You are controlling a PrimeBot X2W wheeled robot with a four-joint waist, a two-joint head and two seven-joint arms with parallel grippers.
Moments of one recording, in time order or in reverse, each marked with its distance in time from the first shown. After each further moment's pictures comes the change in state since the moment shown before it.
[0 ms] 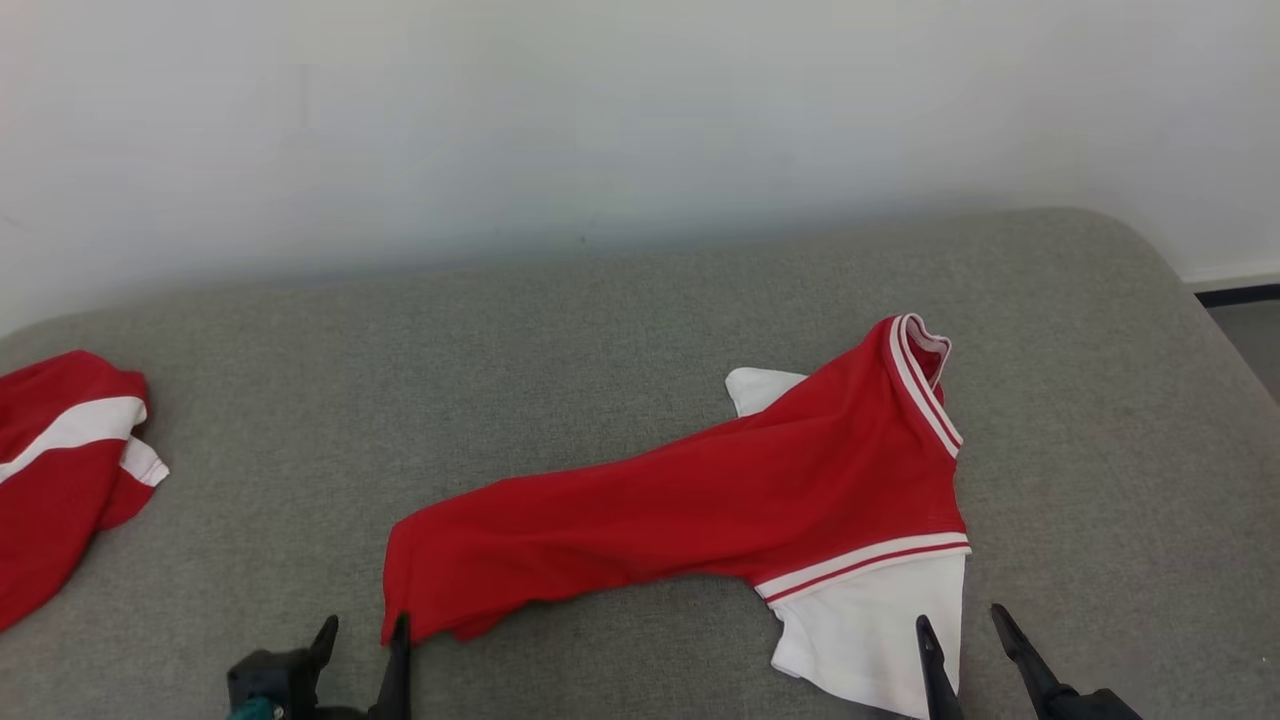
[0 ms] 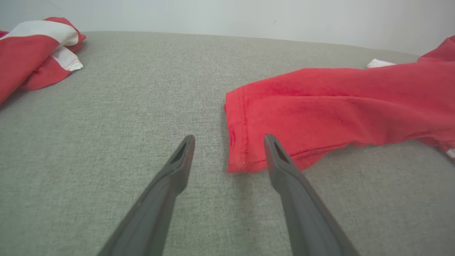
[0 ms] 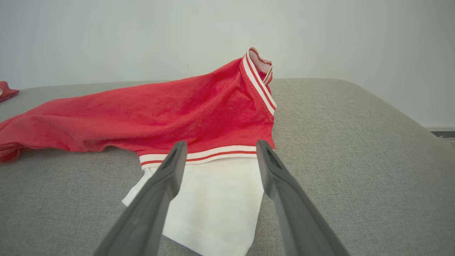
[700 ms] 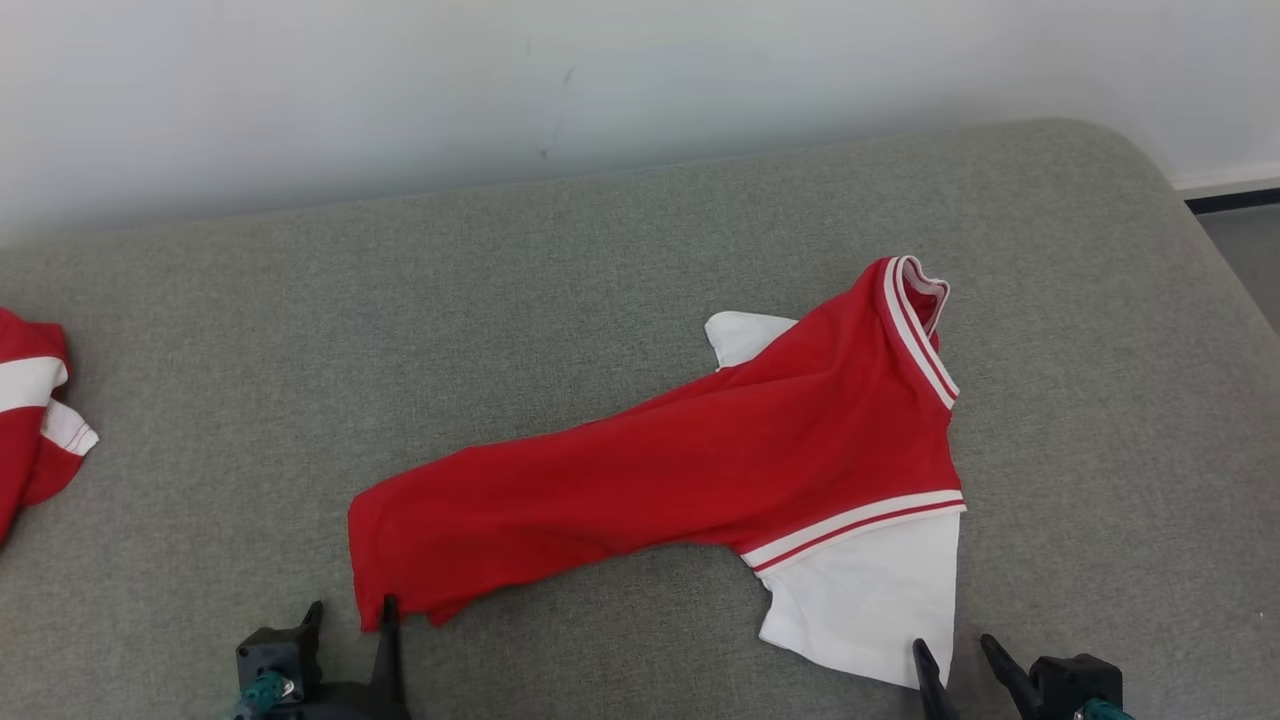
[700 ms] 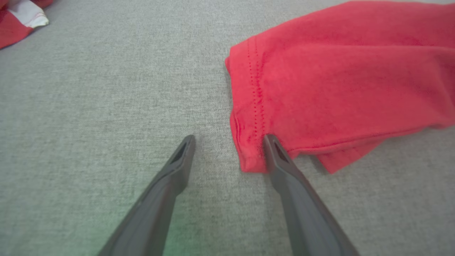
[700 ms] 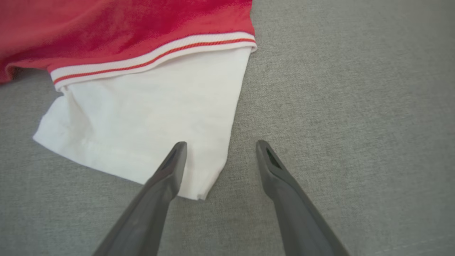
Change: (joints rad) left arm -0.083 0.002 -0.026 0.096 0.010 0.089 0.069; right arm -0.078 -0.001 -0.027 0.137 0.091 0.000 0.214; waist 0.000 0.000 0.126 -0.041
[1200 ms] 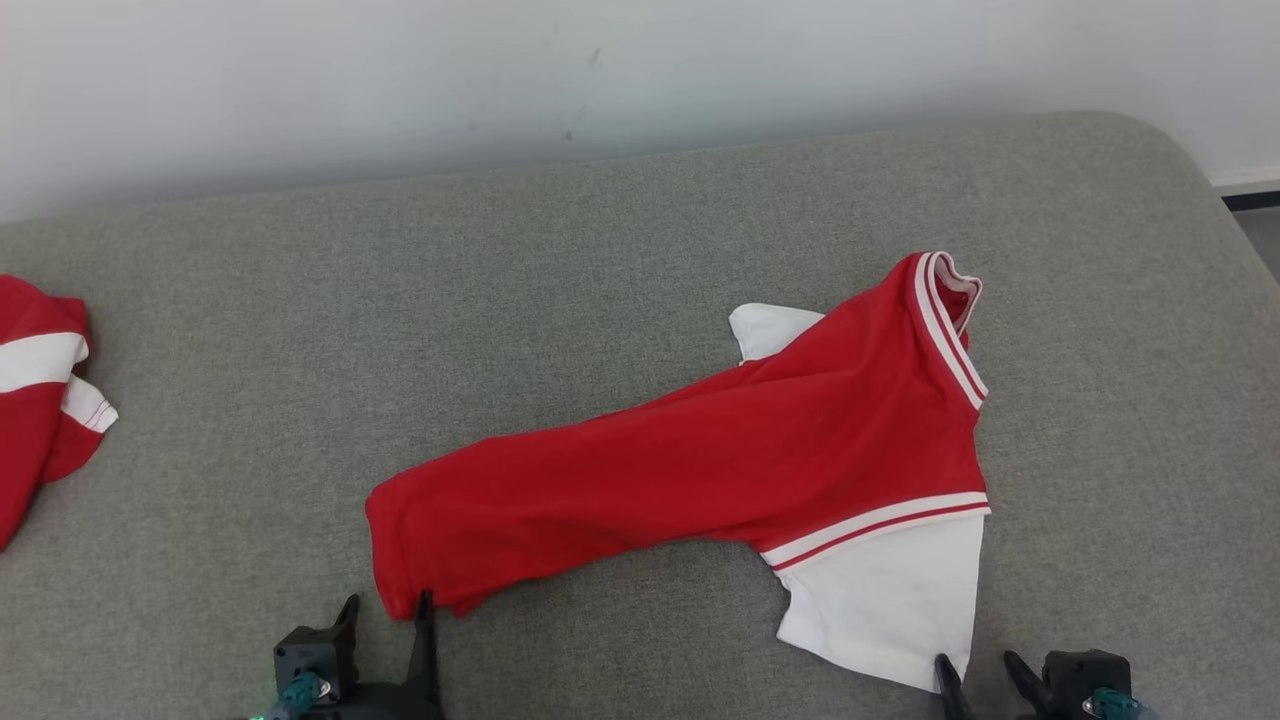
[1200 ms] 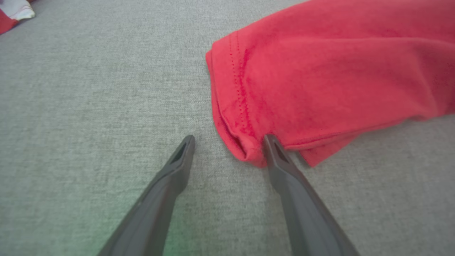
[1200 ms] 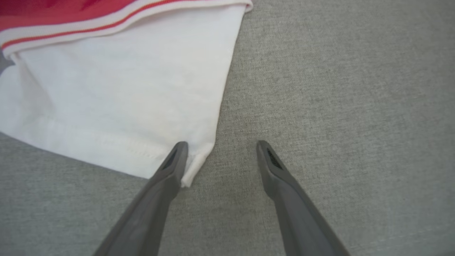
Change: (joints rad) left arm 0.003 -0.029 -0.053 -0.004 0.002 0.016 -0.022; right arm 0.000 -0.003 -0.028 0.006 -0.020 -0.003 0.118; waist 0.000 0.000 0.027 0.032
